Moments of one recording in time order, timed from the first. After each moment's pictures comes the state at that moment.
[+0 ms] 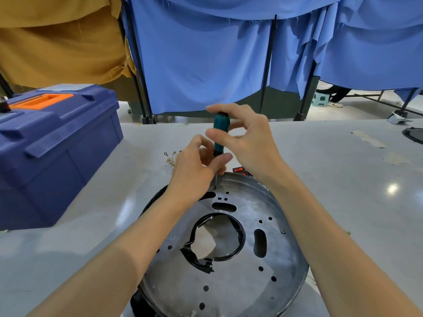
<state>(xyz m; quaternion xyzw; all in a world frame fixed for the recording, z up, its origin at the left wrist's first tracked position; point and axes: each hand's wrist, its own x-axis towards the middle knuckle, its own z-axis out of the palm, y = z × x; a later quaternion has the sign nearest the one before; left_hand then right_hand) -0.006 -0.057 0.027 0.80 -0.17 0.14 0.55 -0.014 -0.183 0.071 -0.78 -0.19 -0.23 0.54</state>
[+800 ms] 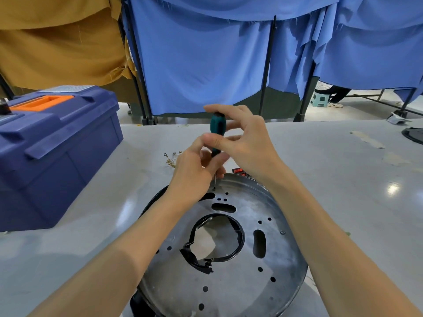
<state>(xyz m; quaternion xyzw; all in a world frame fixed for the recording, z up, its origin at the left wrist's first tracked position) -0.006 -0.057 0.026 0.80 -0.19 0.13 0.56 -0.012 -0.183 0.071 -0.78 -0.21 -0.22 0.55</state>
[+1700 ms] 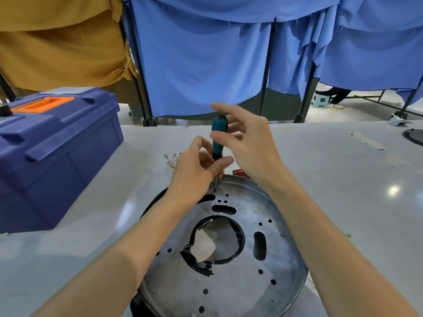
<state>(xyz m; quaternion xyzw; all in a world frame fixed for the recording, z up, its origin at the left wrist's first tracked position) -0.006 -0.056 0.026 0.81 -0.18 0.13 0.54 -0.010 -0.184 0.069 -0.78 -0.18 -0.24 0.54</state>
